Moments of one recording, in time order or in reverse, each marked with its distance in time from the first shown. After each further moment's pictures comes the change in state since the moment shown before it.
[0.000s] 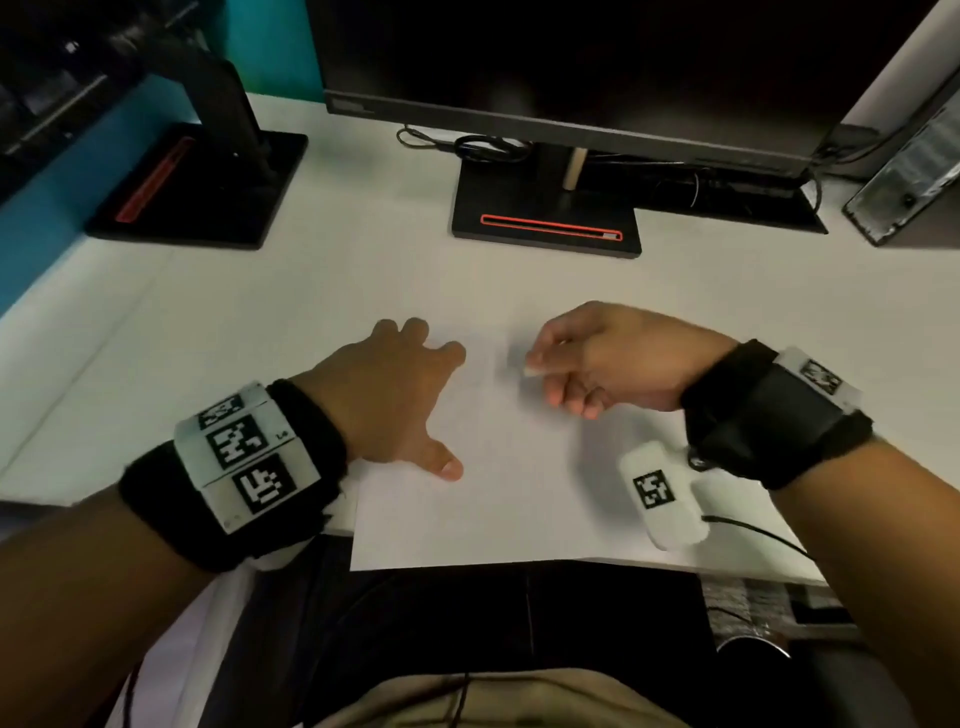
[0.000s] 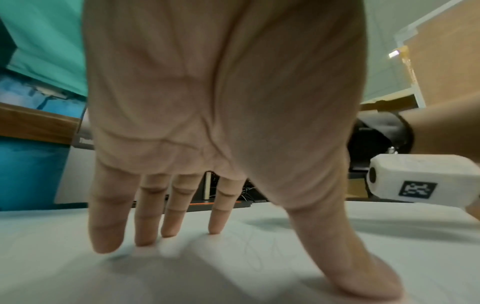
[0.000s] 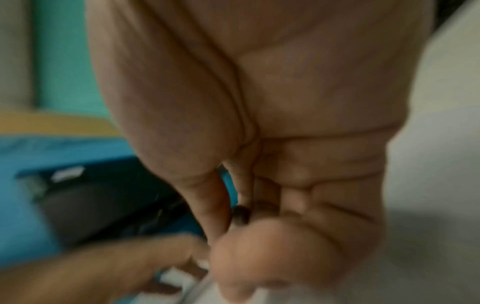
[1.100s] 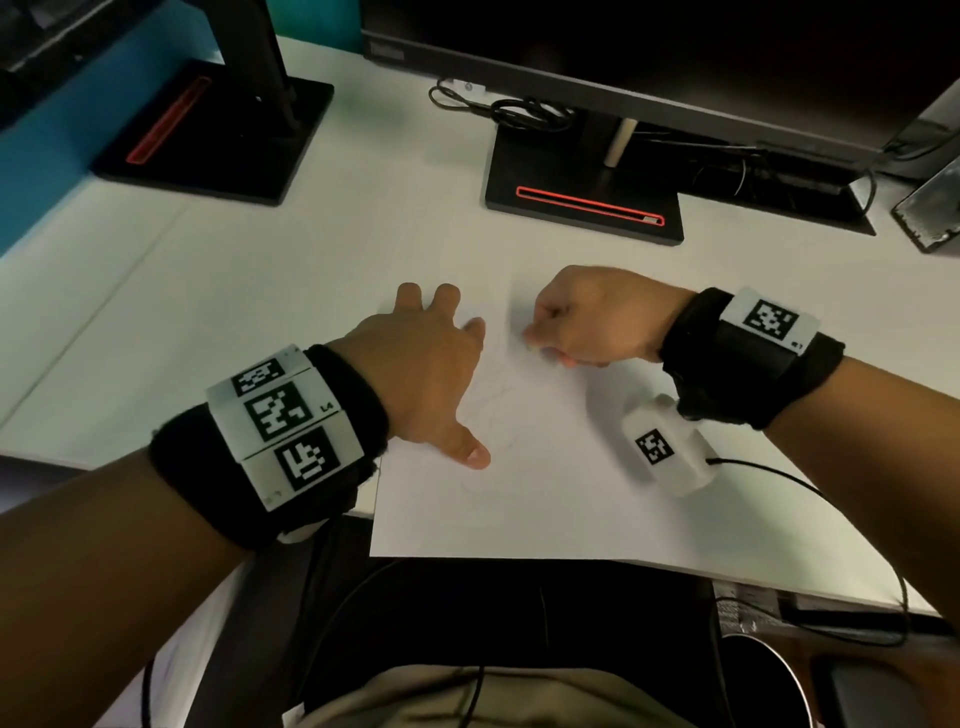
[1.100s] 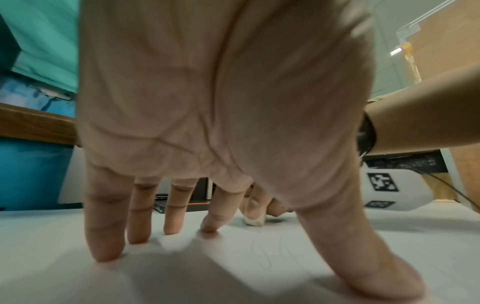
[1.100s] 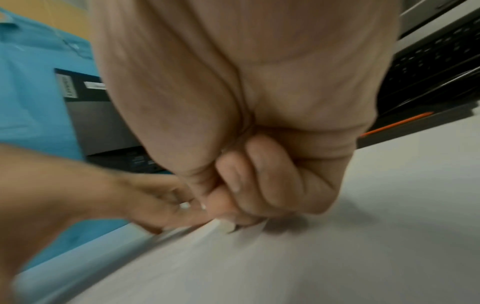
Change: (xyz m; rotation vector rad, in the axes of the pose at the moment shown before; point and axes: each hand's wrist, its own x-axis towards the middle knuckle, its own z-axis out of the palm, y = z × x) left_hand 0.011 -0.003 0.005 0.079 -0.042 -0.037; right_hand 0.043 -0.031 0.015 -0.712 0.051 -0.071
